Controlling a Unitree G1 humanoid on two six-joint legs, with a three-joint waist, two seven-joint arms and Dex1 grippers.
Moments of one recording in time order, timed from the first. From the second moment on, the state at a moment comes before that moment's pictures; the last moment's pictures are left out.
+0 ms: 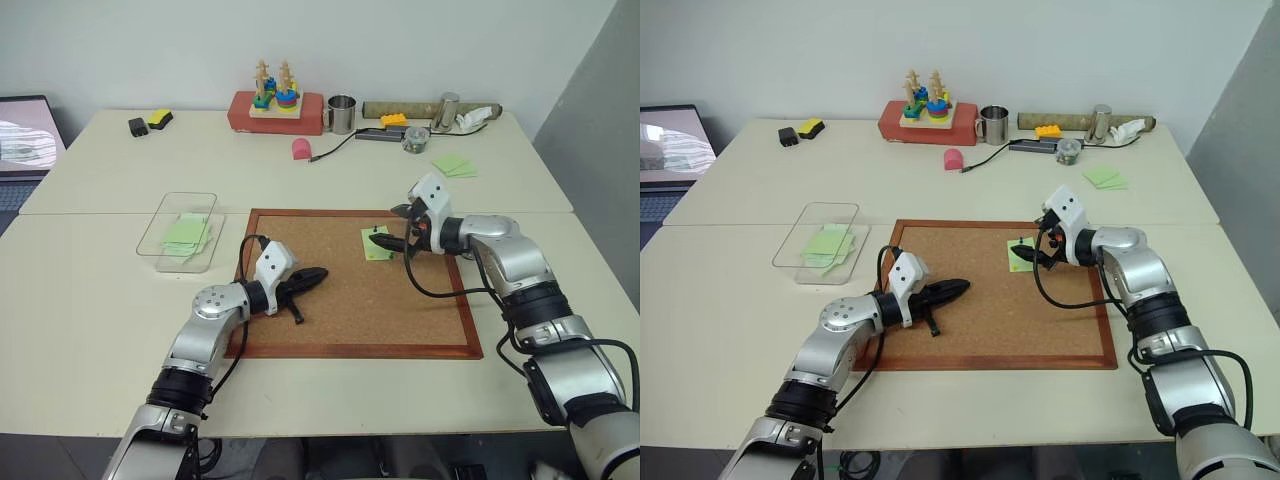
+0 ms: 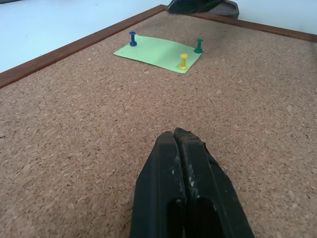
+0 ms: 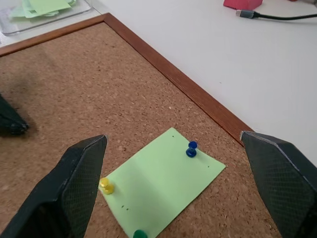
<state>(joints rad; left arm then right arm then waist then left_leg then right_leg) -0.36 0.41 -0.12 0.21 -0.22 0.10 -0.88 -0.88 -0.41 0.20 0.57 0.17 0.35 0.85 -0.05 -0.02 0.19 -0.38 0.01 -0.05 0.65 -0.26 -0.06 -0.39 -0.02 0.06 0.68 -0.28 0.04</state>
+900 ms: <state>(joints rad) -0.30 0.43 -0.12 0.10 -0.22 0.18 -0.88 -1.01 -0.29 0.17 1.03 0.05 0.03 0.82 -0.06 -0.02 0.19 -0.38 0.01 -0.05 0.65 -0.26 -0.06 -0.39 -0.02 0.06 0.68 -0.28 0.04</state>
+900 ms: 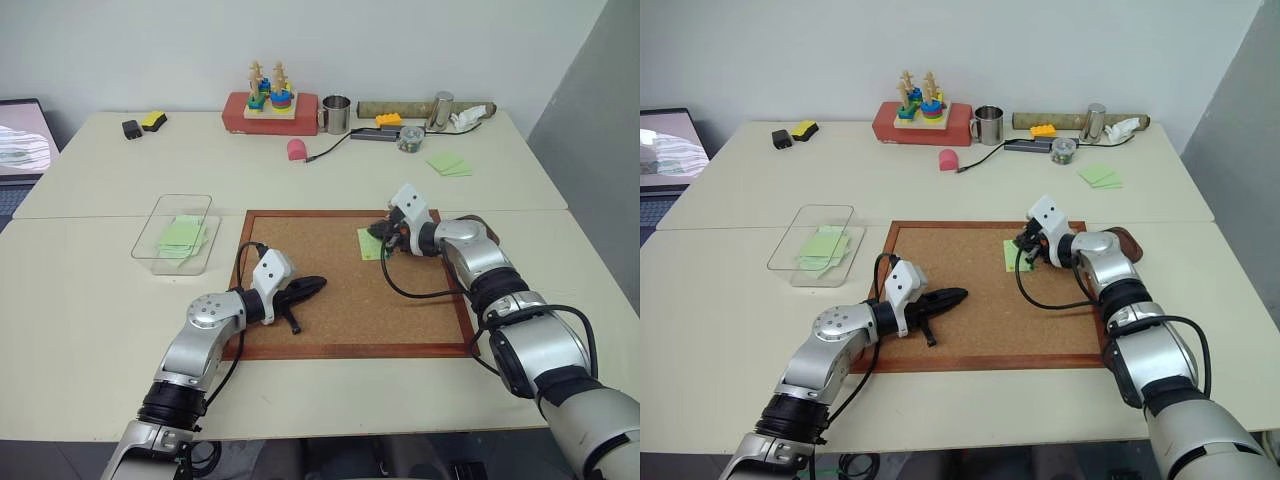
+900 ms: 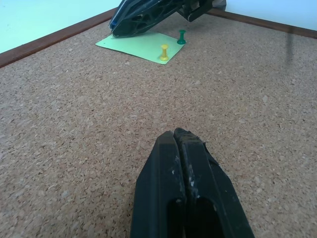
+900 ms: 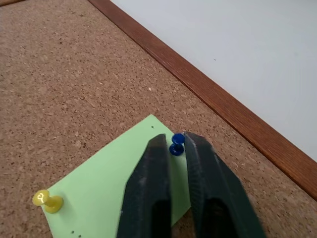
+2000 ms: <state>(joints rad) -0.29 0.43 -0.15 0.09 -0.22 0.19 -0.88 -0.75 -0.50 0.02 0.32 0.11 0.34 0.81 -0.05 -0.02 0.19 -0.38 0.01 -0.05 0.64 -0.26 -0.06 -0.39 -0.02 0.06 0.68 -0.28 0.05</state>
